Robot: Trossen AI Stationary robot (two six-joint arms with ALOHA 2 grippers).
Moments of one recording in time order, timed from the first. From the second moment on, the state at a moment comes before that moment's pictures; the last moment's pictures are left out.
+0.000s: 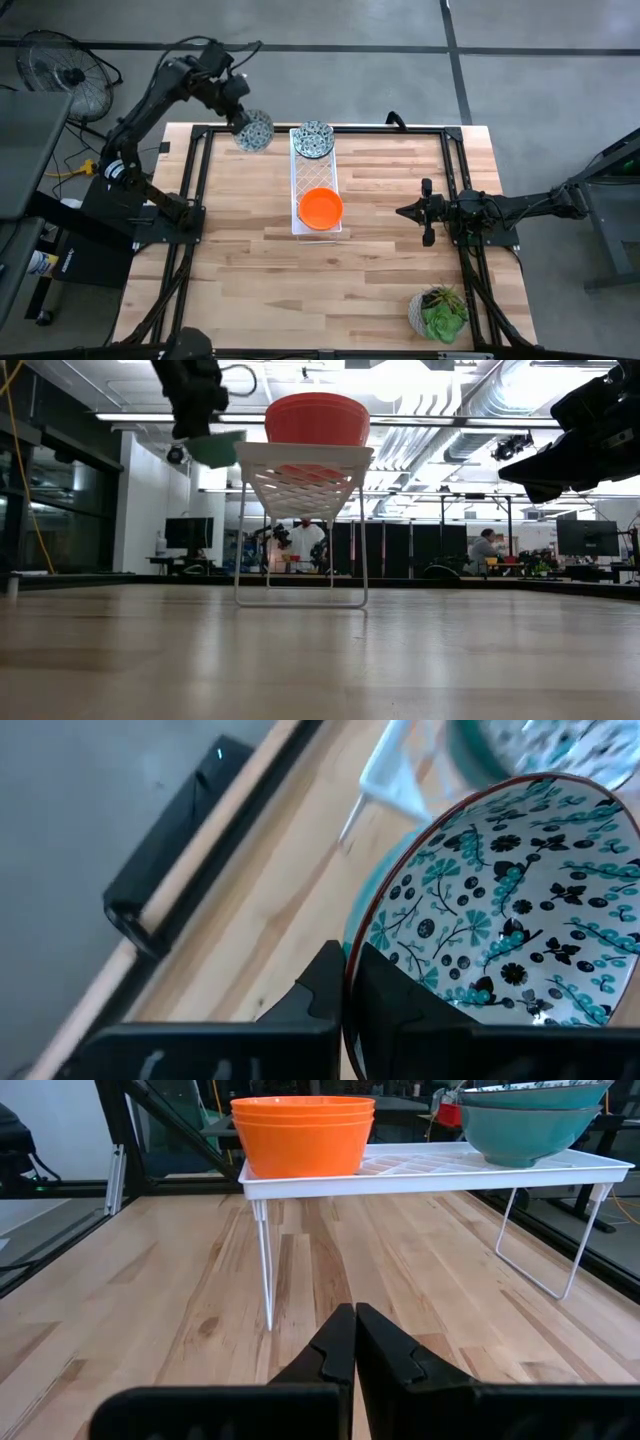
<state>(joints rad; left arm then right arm) 0.97 1.46 1.66 -1.30 0.29 0.35 0.09 0.21 0.01 0.07 0.15 0.04</state>
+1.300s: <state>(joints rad) 0.74 1.75 2.06 -1.20 0.34 0.23 0.09 0.21 0.01 0.07 0.15 0.04</state>
